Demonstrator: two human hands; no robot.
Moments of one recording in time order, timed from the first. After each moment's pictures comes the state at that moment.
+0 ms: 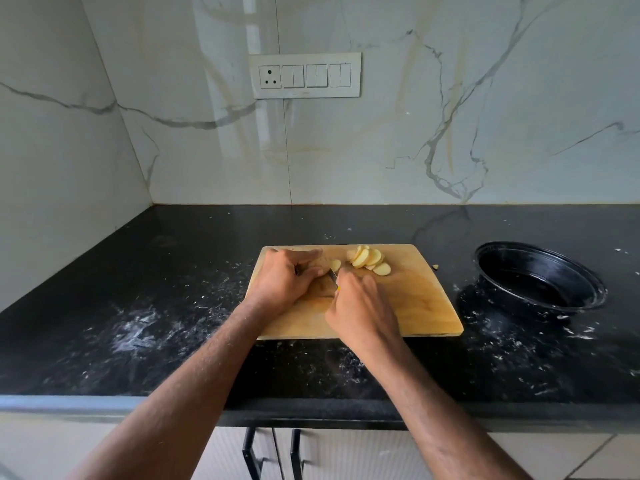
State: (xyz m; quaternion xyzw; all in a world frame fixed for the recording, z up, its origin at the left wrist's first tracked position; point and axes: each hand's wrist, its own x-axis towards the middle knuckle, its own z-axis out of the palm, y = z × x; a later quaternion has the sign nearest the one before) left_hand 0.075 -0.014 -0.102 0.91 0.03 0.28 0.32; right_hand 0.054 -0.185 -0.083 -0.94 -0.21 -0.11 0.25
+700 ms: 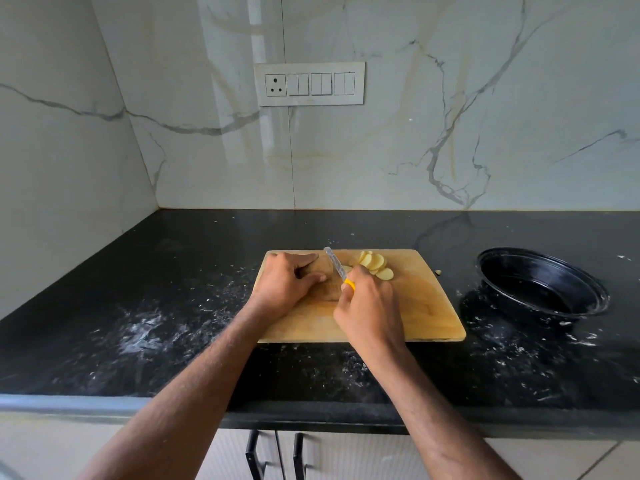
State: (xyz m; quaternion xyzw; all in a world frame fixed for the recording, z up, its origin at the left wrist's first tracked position) left_hand 0.074 -0.010 -0.100 0.91 0.01 0.26 0.32; right_hand 0.059 -0.182 -0.090 -0.90 -0.18 -0.22 0.32
